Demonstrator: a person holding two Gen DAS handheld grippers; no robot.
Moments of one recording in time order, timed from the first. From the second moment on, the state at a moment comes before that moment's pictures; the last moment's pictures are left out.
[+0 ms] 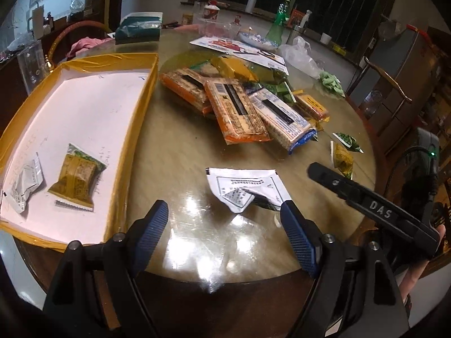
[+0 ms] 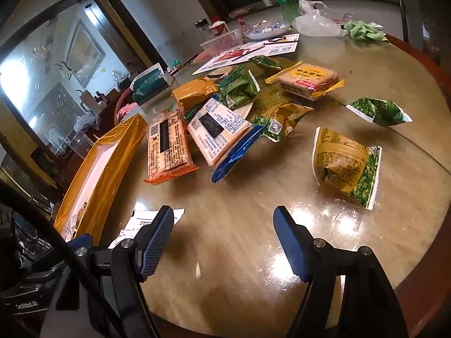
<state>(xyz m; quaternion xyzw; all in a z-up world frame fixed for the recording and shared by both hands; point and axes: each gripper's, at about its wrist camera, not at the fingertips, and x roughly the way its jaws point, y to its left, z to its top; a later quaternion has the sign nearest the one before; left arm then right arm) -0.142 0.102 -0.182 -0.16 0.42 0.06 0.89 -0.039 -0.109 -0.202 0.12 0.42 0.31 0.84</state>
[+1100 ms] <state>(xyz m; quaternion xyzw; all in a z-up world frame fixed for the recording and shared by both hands) -0.118 0.071 -0.199 -0.09 0.41 0.02 0.91 -0.007 -0.145 -0.204 0.08 0.42 0.15 0.89</state>
